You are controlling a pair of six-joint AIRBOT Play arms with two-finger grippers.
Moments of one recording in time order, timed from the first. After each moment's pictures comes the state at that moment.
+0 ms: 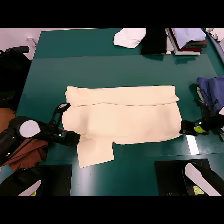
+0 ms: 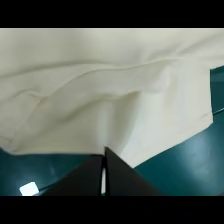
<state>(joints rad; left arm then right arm) -0.47 -0.76 0.59 1.18 -1.17 -1.76 -0.43 -0.93 0.59 -1.32 1.34 1.32</state>
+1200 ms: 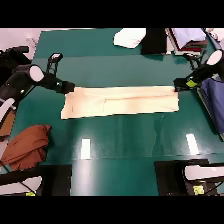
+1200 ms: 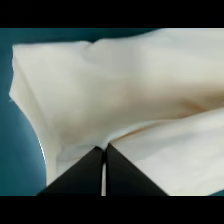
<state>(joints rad) -0.20 -1.39 1.24 1.41 -0.93 -1.52 -0.16 -1.52 1.42 -1.38 1.34 1.37</state>
